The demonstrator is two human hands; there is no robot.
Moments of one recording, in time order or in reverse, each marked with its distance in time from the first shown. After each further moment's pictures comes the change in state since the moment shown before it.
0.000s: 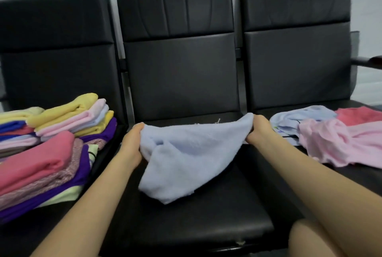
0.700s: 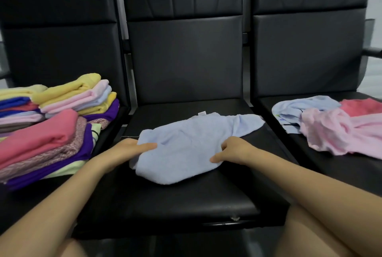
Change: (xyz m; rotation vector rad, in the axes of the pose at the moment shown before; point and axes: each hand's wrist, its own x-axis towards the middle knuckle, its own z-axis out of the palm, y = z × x) left_hand -0.019 -0.029 -0.069 0.987 -0.306 0.100; right_hand -0.075 0.058 -0.012 -1.525 -0.400 -0.152
